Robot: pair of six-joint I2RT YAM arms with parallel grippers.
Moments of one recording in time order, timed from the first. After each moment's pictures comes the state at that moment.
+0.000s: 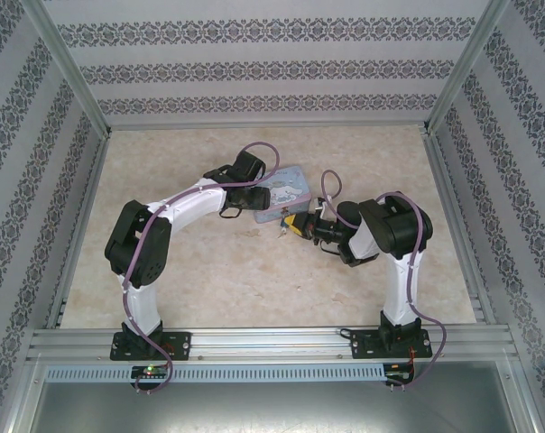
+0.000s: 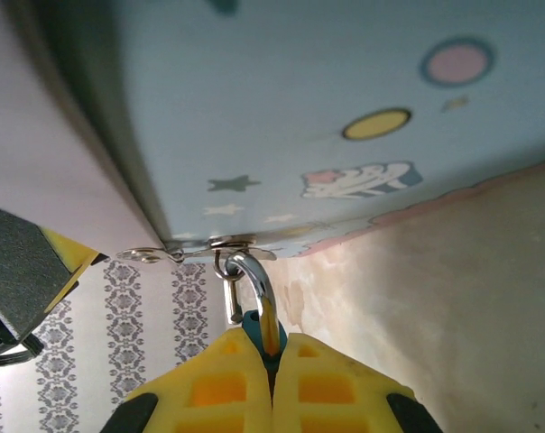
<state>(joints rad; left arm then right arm) -0.53 1.90 1.41 -0.55 -0.04 -0.45 0.29 2.11 0.57 1.21 -0.85 1.25</state>
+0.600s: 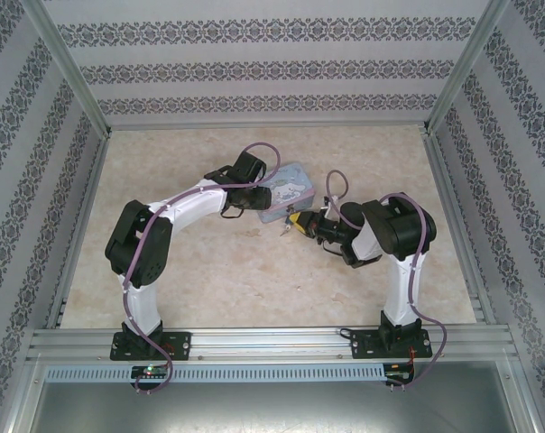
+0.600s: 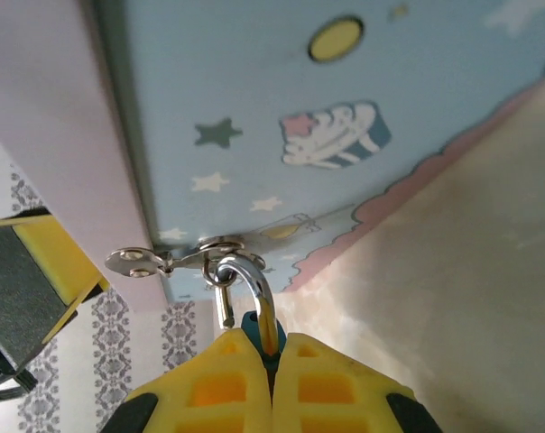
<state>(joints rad) -0.54 1.91 1.39 -0.50 0.00 -0.45 0.27 2.08 0.53 1.24 -0.75 1.28</state>
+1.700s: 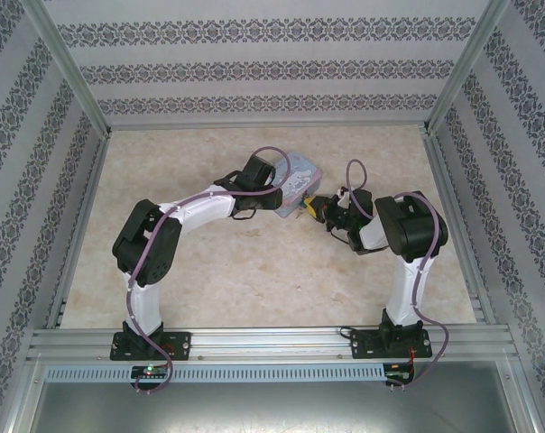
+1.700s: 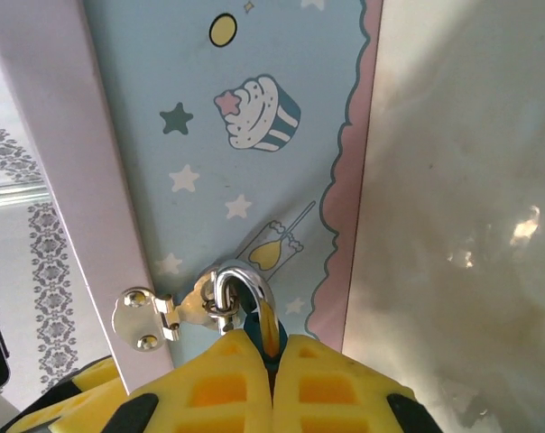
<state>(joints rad) -0.59 1.95 1.36 -0.32 0.02 -0.48 0.17 2.02 0.63 1.02 -0.65 1.38</state>
